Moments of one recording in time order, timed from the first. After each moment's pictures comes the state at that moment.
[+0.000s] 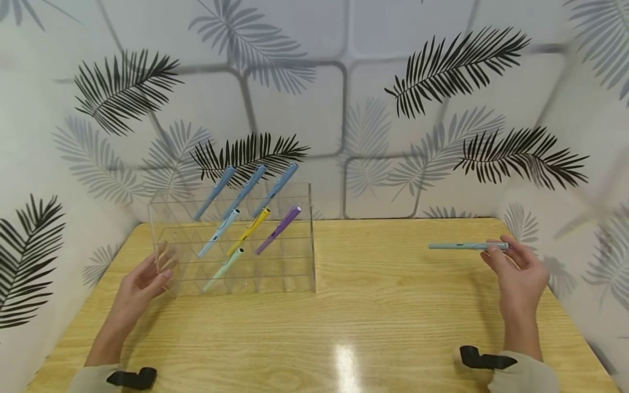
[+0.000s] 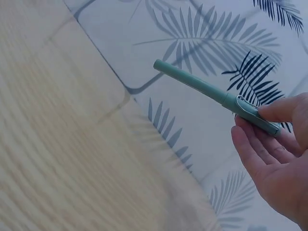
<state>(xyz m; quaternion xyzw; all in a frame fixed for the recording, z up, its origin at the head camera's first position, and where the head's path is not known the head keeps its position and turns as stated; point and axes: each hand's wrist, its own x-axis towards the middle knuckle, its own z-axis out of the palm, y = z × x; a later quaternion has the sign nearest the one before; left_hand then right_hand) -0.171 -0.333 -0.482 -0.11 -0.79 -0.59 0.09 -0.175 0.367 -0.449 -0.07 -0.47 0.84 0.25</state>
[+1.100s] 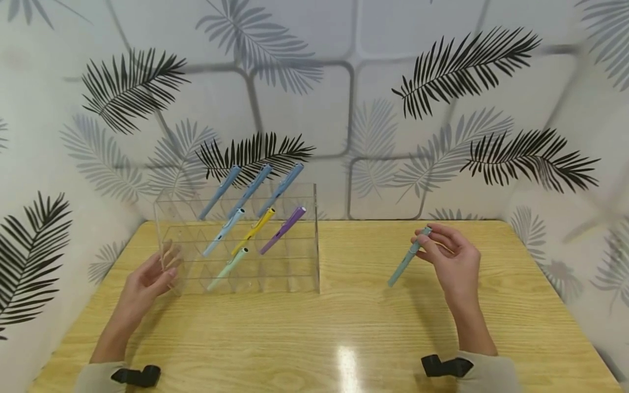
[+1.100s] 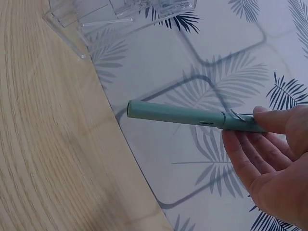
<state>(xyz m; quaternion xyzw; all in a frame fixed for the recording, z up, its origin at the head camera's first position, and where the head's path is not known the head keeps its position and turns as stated) -0.171 -0.332 -0.481 -0.11 -0.79 -0.59 0.10 -0.185 0.256 -0.418 0.08 -0.63 0.75 0.19</state>
